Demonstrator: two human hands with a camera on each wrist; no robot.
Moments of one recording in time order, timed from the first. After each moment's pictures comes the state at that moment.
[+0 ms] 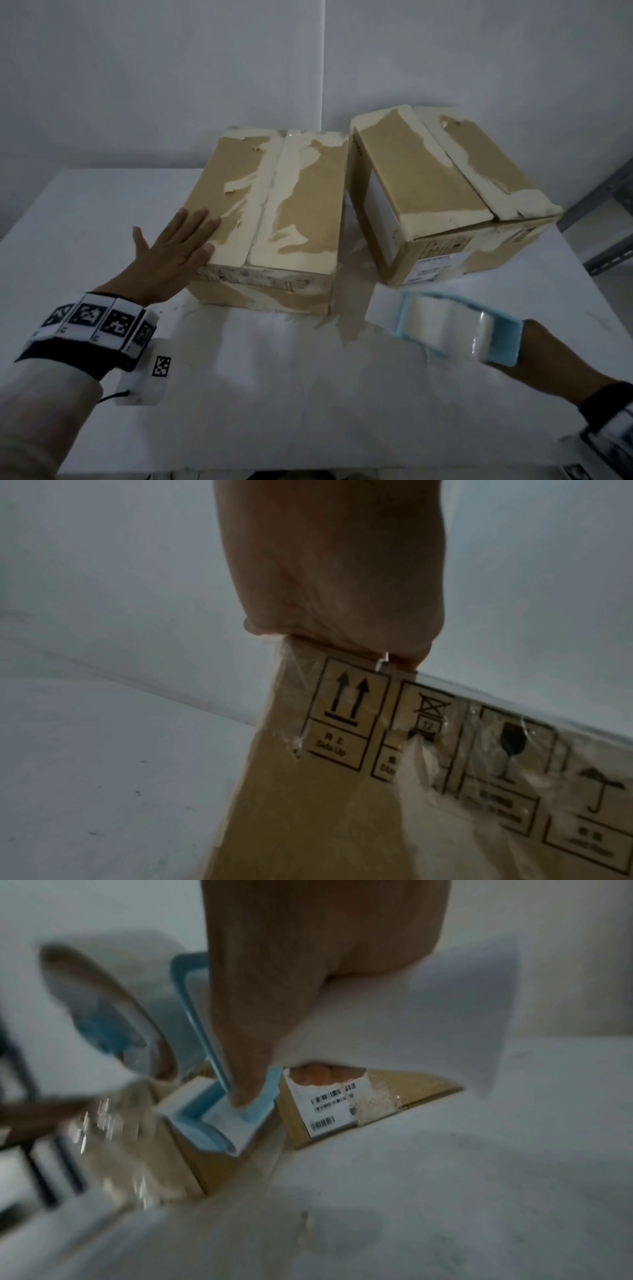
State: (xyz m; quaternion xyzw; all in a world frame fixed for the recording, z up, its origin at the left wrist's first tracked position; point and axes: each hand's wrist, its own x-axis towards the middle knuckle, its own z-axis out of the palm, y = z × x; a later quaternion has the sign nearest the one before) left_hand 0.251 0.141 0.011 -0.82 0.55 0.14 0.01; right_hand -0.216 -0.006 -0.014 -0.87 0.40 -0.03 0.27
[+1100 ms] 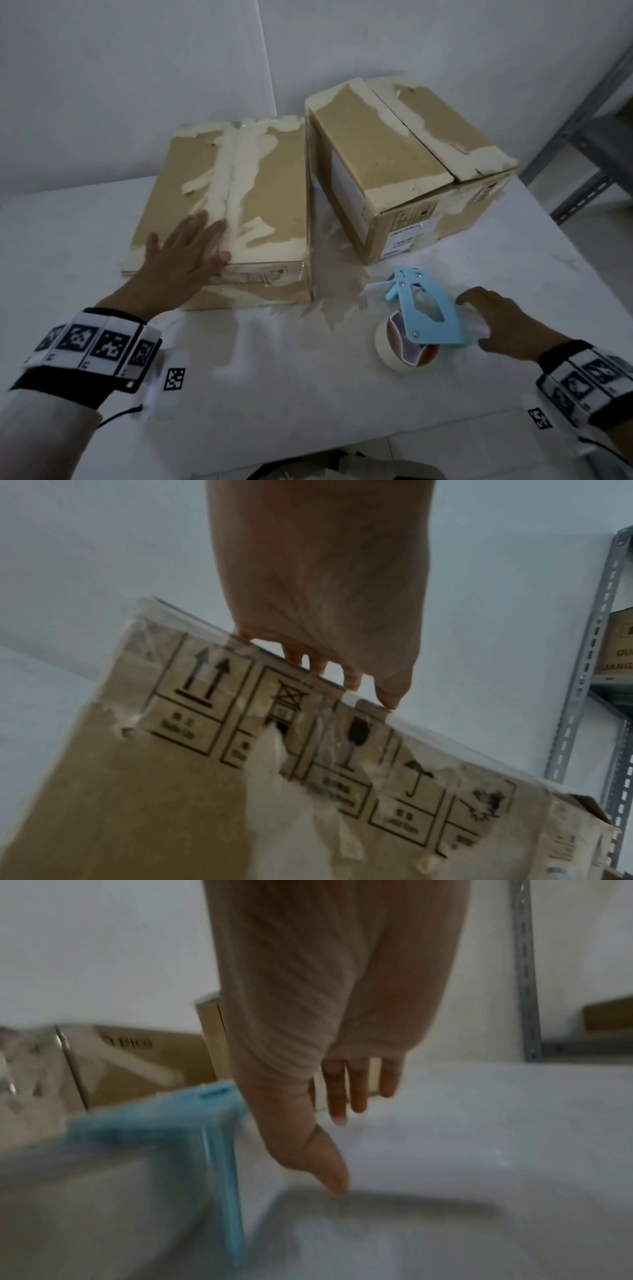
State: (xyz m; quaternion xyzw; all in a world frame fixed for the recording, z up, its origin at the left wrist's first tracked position) left_hand 0.204 0.116 0.020 -0.79 0.59 0.15 0.00; right_hand -0.247 -0.003 -0.063 -0.83 0.48 0.12 0.25
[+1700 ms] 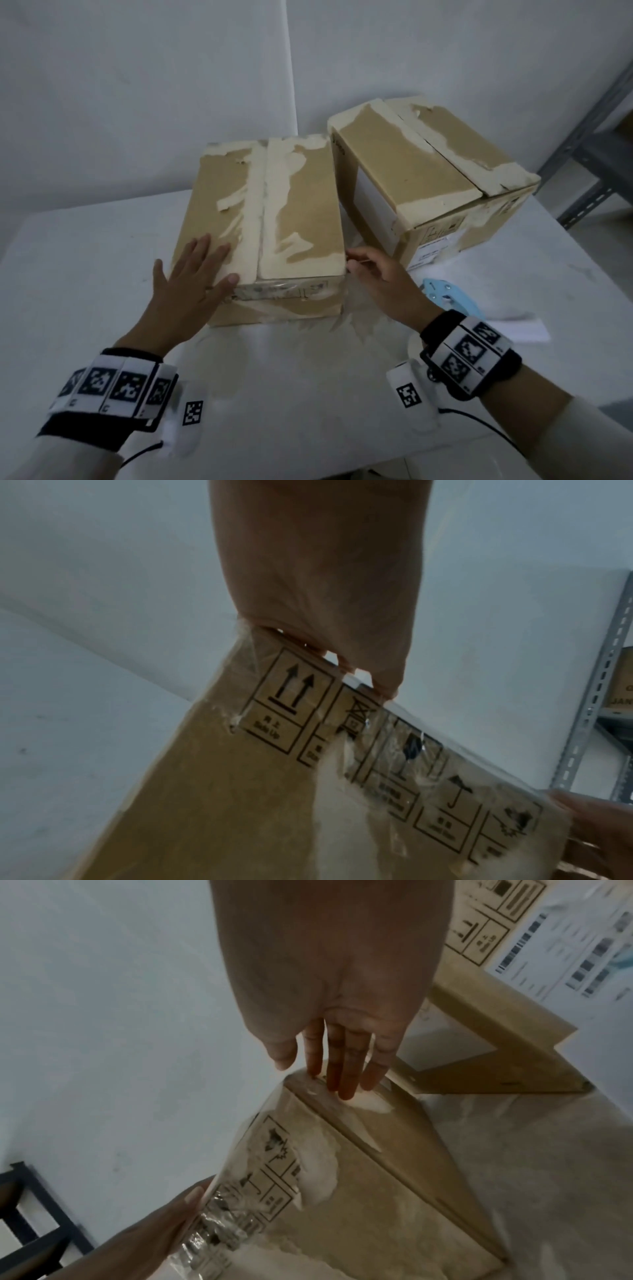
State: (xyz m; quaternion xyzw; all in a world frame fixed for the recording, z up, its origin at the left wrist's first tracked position) left_hand 0.241 0.144 0.008 -0.80 0.58 0.13 -0.04; right_hand -0.022 0.033 -0.009 -0.71 0.42 -0.26 0.50
